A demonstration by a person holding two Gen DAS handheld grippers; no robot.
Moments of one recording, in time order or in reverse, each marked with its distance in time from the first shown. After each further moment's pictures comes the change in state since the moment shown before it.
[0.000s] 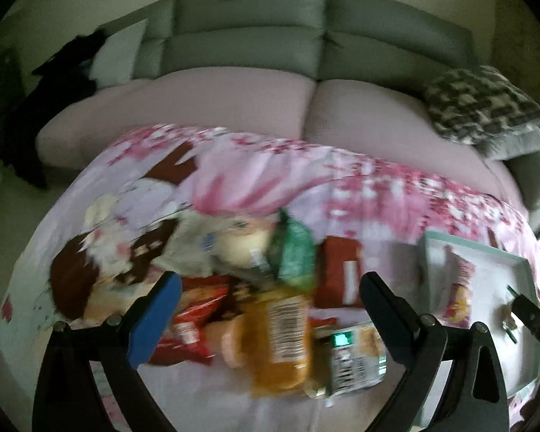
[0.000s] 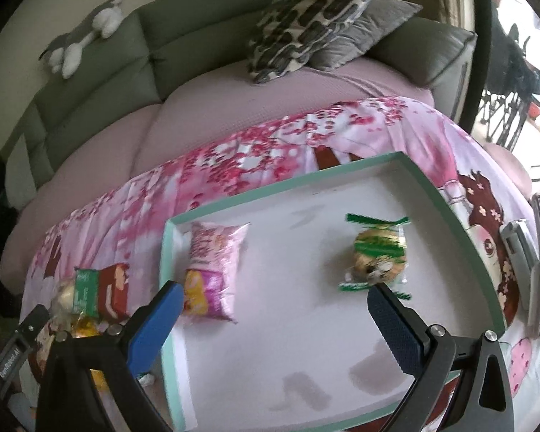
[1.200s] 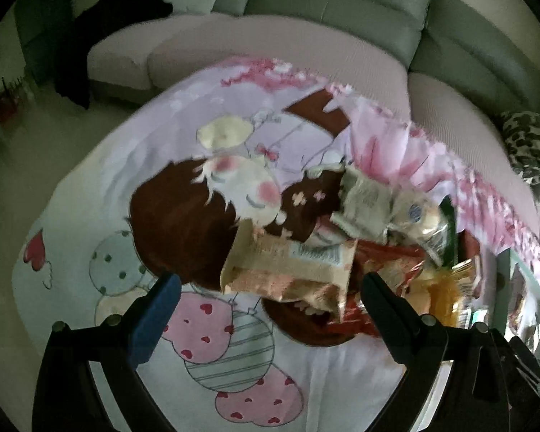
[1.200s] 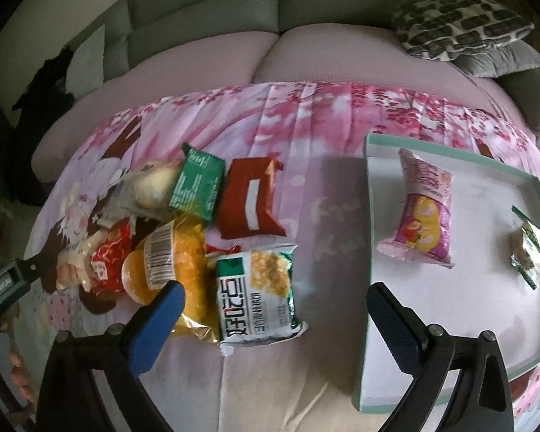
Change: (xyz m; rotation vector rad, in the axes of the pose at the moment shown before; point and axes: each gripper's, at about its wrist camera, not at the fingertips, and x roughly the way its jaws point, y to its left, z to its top) left arm 0.028 0.161 -0.026 -0.233 0.195 0.075; right arm 0.026 0.154 -0.072 -0.359 0.162 0.150
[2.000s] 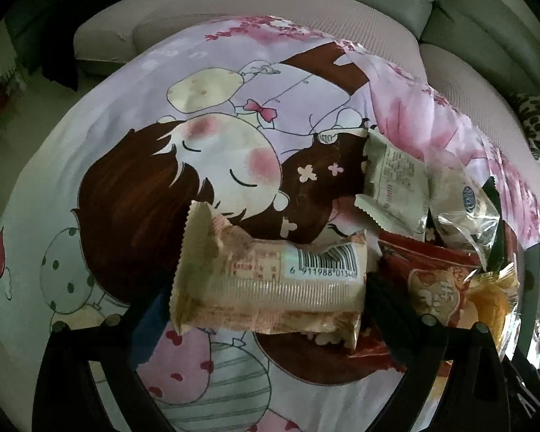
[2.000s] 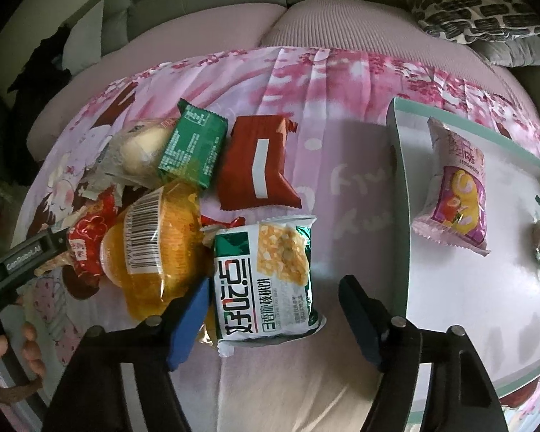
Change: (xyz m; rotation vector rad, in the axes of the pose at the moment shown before) left arm 0.063 -0.009 0.007 0.015 0.097 0.004; right arm 0.034 0.006 -0.007 -0.021 0.099 -0.003
